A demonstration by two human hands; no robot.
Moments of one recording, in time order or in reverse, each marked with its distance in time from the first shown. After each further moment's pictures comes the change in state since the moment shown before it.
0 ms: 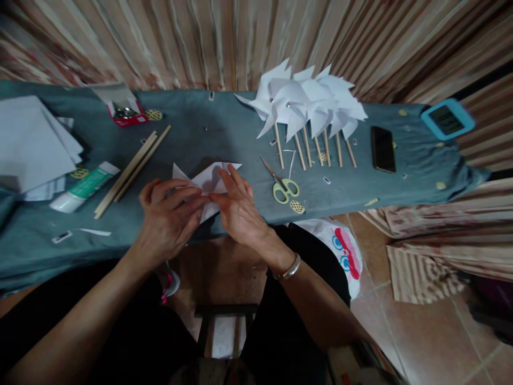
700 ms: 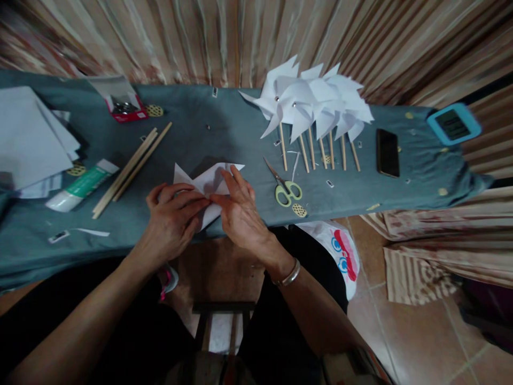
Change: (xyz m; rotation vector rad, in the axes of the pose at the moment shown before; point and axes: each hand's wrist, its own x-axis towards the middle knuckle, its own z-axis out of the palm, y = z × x) left_hand 0.000 -0.002 0.005 -0.086 -0.112 -0.082; right_hand 0.000 -0.005 -0.001 0.035 0.012 0.034
